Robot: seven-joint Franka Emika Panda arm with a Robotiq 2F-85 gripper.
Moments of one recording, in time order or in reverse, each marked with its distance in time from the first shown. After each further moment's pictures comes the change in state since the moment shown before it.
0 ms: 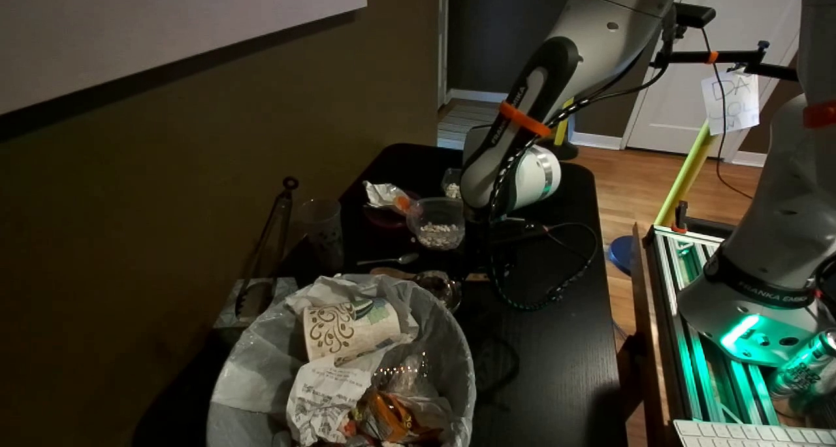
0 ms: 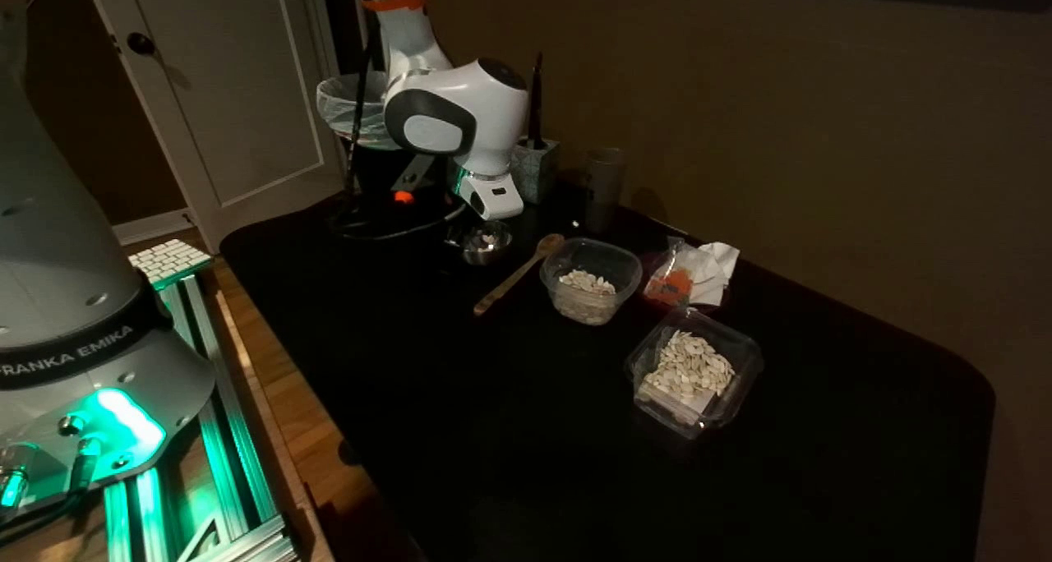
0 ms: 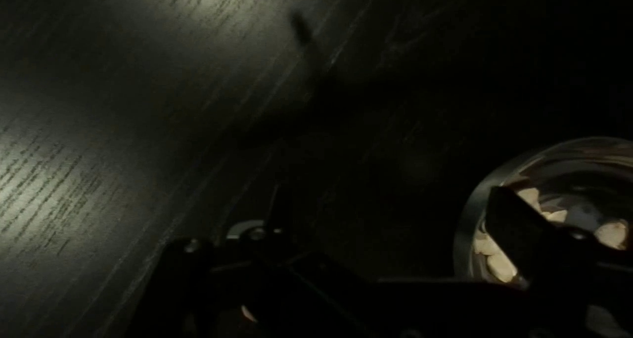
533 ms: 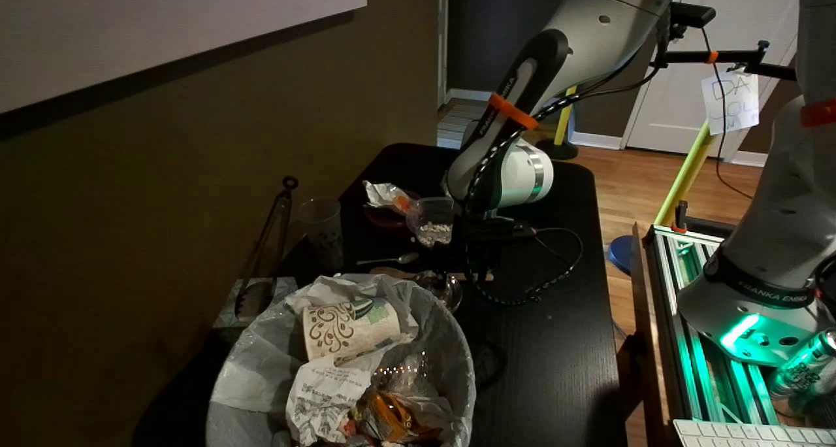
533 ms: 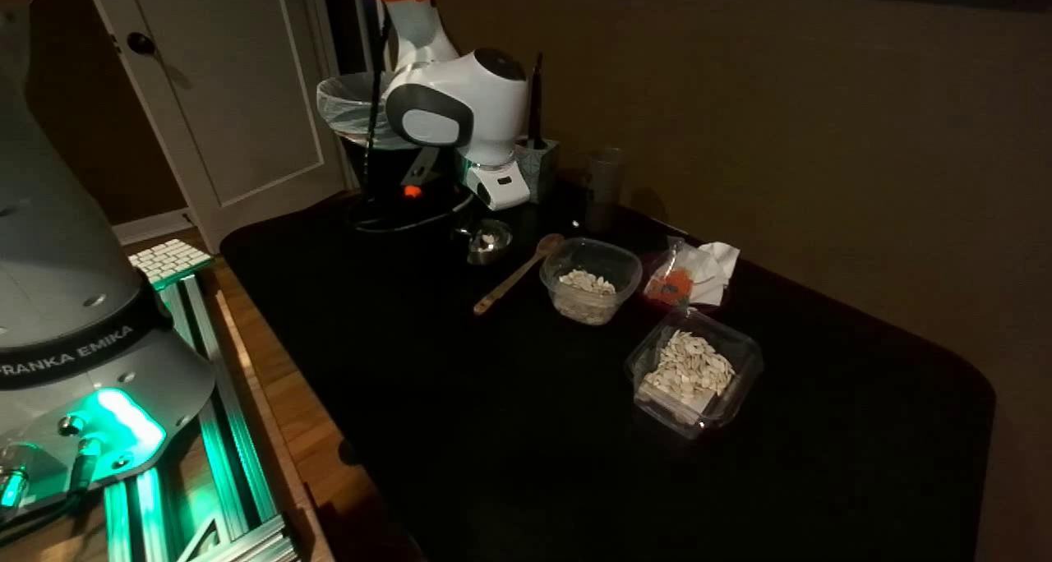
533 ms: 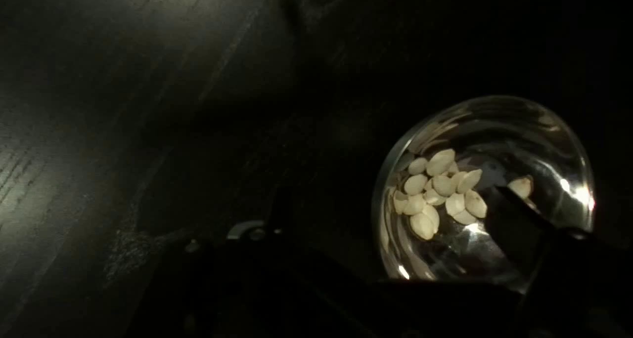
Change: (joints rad) arm -0.028 0.010 0.060 0.039 0.133 0.088 -0.085
